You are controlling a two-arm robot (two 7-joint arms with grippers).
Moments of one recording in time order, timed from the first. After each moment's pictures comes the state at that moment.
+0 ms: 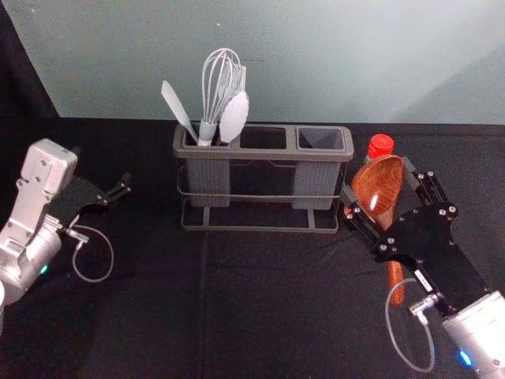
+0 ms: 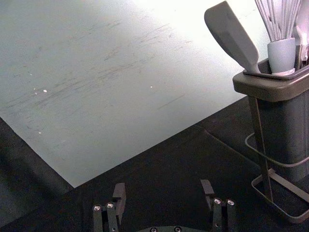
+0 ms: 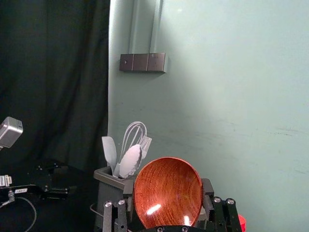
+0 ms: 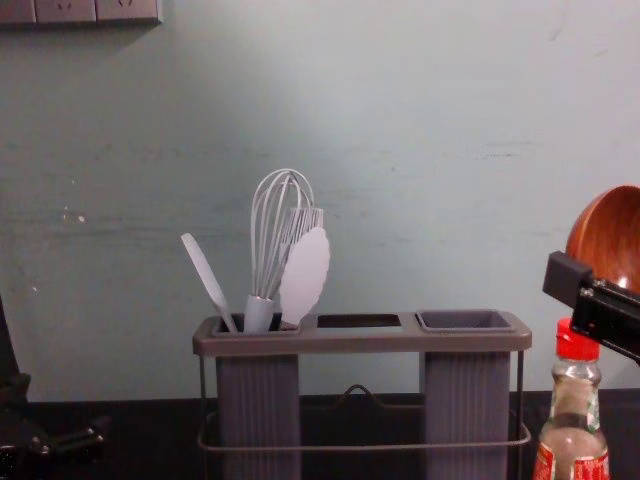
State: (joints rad) left arm -0.20 0.60 0.45 -1.41 -0.25 -0.12 0.03; right arm -0.34 0.25 -0.11 -1.97 0.08 -0.32 0.30
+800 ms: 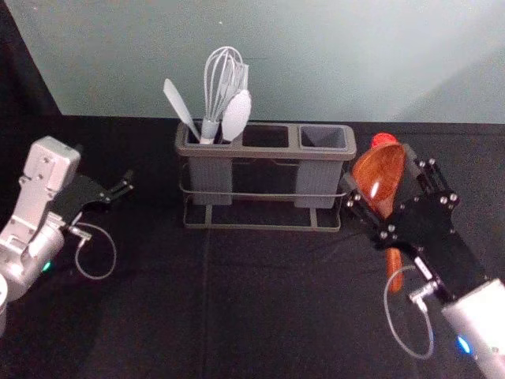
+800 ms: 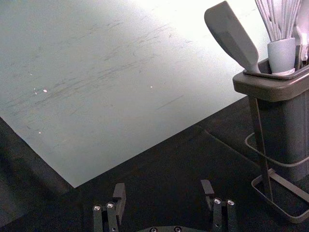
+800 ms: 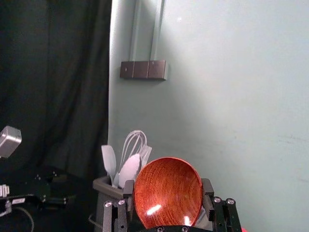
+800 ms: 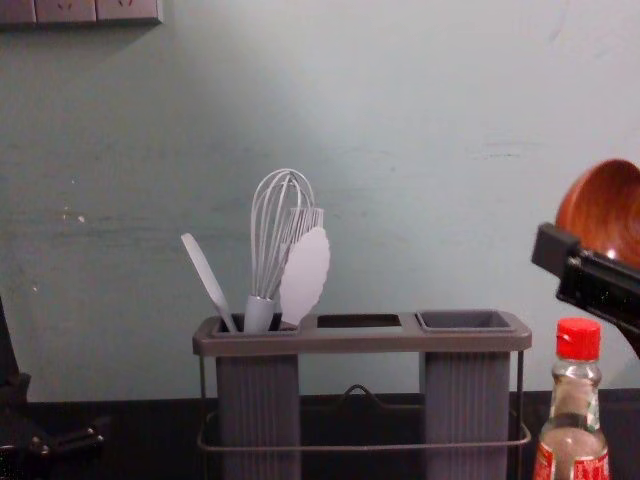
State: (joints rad) left arm -0.20 0.60 0.45 -1.41 -0.25 -0.12 0.03; right arm -0.31 0.25 -0.12 -1.97 0.09 -0.32 0.29
